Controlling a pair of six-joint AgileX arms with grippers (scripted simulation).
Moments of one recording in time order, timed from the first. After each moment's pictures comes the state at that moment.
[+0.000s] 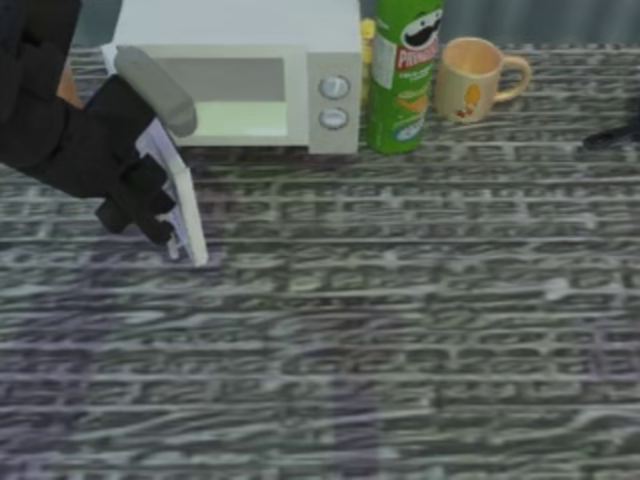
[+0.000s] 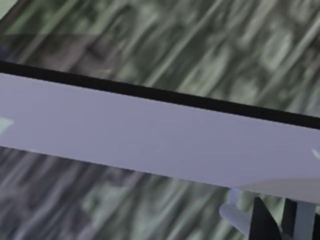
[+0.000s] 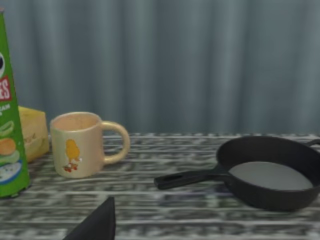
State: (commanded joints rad) left arm -0.23 1.59 1.19 -0.74 0.32 0.61; right arm 0.00 0.00 0.00 0.00 0.00 0.00
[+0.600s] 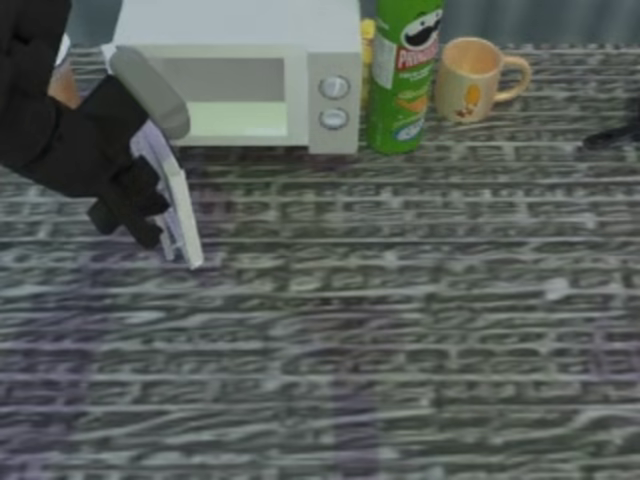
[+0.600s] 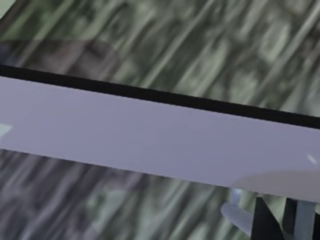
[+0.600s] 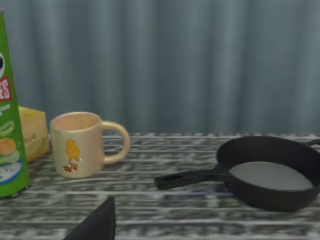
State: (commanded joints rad) left arm -0.21 1.59 1.19 -0.76 0.34 0.67; right arm 0.00 0.00 0.00 0.00 0.00 0.00
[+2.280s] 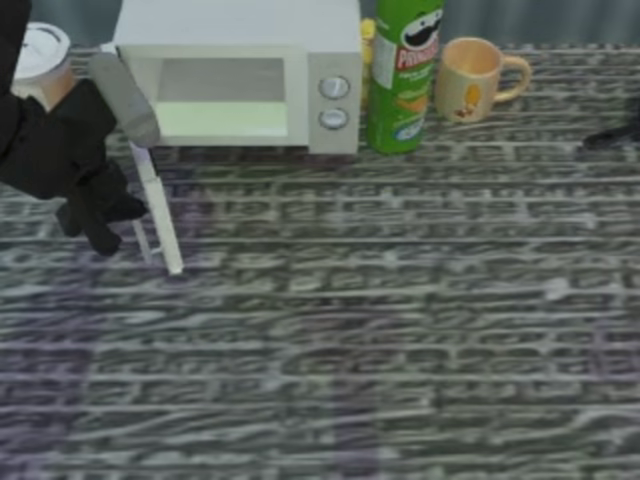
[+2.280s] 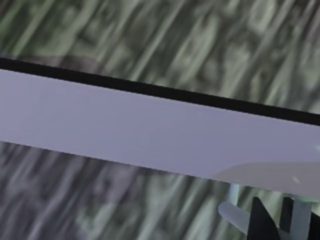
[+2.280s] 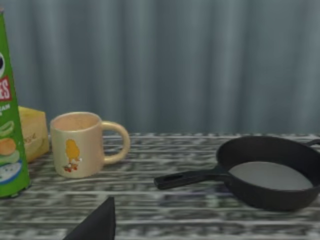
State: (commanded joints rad) left arm -0.14 1.60 1.21 -0.83 0.41 0.85; right arm 0.00 0.00 0.00 0.00 0.00 0.00
